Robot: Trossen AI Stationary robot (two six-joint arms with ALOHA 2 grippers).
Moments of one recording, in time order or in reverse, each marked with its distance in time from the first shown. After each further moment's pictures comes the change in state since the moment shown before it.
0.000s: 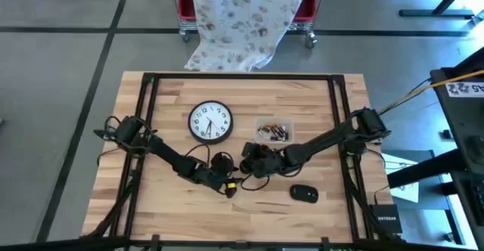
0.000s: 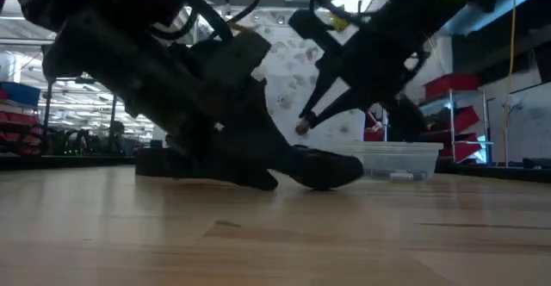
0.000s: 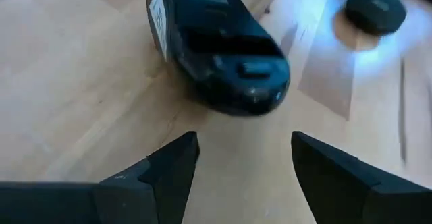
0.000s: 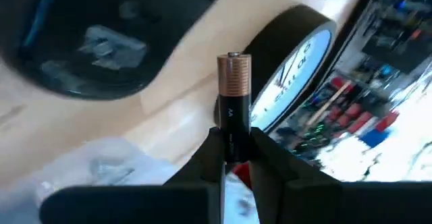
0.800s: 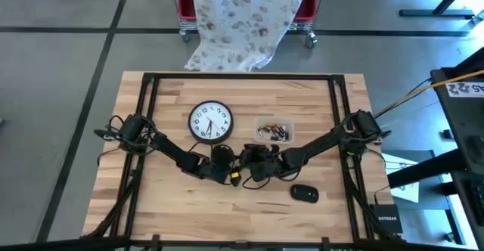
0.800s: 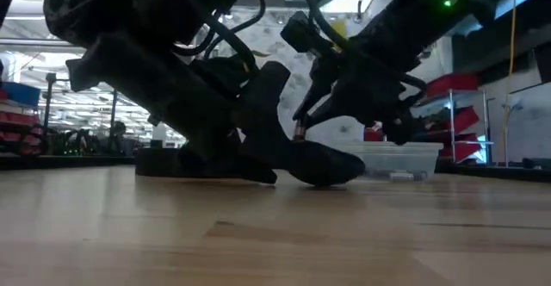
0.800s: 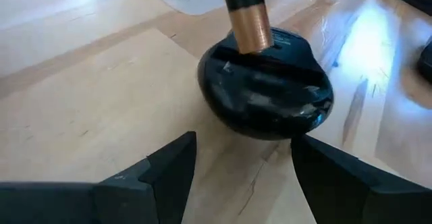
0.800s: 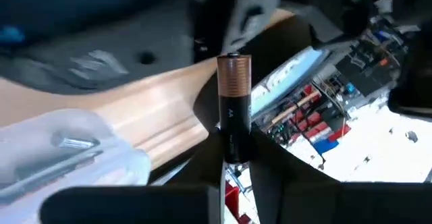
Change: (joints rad) left arm 0.057 0.005 -0.001 0.003 -0.101 -0.002; right arm 0.003 0.040 -0.001 0.052 0.053 -0.191
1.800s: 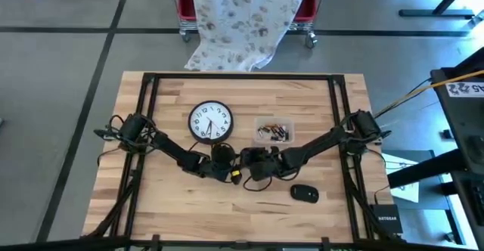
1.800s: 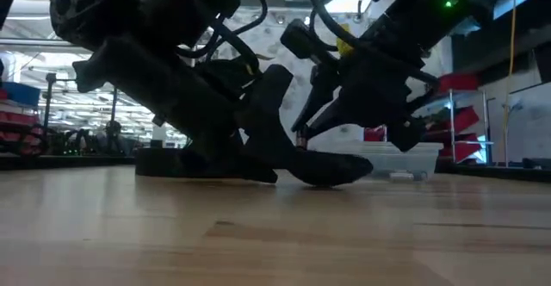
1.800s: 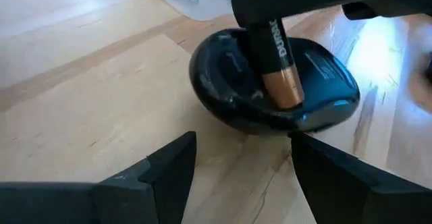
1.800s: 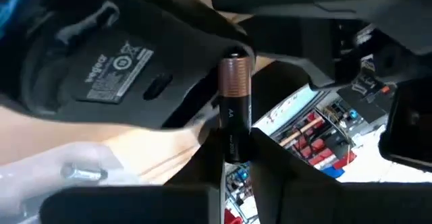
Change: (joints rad) left arm 0.016 0.000 0.000 0.001 0.000 0.005; right arm -0.005 0.012 -0.001 0.019 -0.104 -0.006
